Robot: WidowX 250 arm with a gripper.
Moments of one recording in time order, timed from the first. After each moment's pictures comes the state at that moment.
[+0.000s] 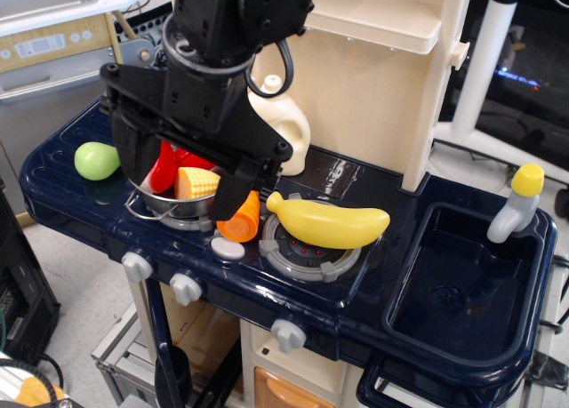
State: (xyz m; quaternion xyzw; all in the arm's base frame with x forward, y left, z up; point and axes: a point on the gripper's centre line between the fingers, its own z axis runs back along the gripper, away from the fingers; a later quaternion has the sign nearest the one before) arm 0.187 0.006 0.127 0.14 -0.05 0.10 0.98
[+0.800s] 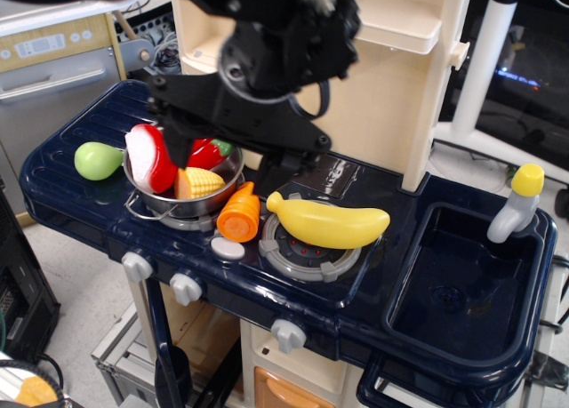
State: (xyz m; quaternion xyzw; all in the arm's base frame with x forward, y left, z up) arm 0.228 0.001 0.115 0.18 -0.17 0.17 0.95
